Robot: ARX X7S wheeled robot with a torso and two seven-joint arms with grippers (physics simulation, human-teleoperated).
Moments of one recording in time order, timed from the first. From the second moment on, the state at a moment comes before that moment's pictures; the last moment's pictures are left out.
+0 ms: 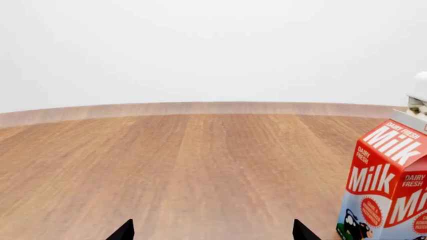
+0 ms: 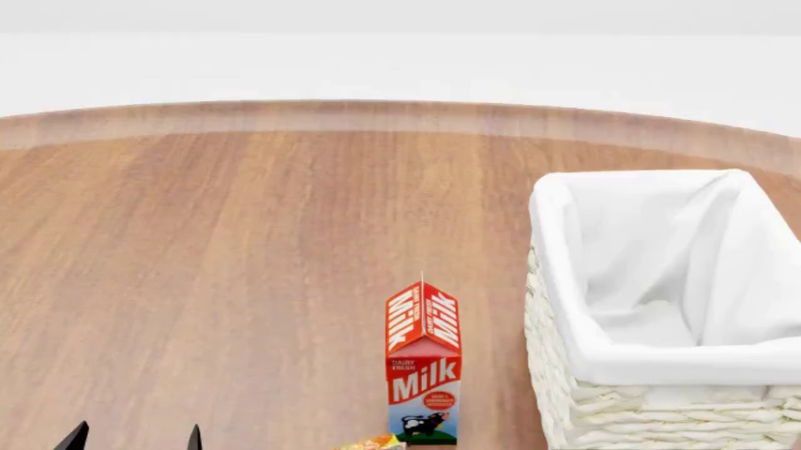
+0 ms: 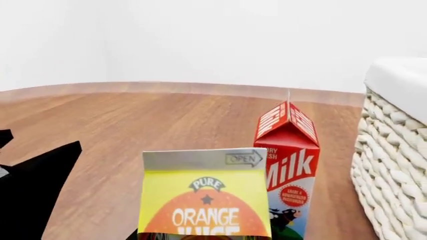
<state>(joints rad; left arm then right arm) -0.05 -0.29 0.36 -0.02 -0.29 0.07 -0.34 0.01 0.28 -0.59 -0.16 0.28 0.06 0.29</state>
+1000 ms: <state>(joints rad) -0.06 -0.30 0.38 -0.03 -0.30 0.08 -0.35 0.00 0.35 -0.57 -0.45 0.32 0.18 0.37</state>
